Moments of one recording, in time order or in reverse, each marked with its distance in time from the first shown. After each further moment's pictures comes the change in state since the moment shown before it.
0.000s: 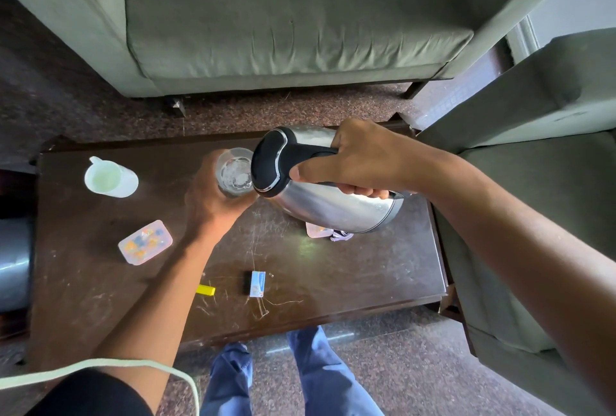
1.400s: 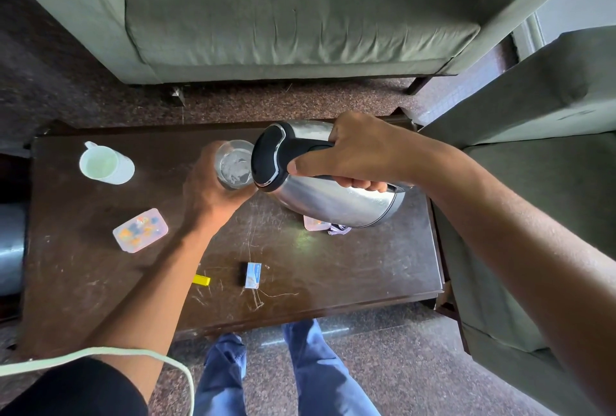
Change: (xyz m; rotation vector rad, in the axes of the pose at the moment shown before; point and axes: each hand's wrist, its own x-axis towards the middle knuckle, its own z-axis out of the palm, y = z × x) left_hand -0.005 0.003 0.002 0.016 0.000 0.004; right_hand 0.007 0.003 0.004 -0.042 -0.043 0.030
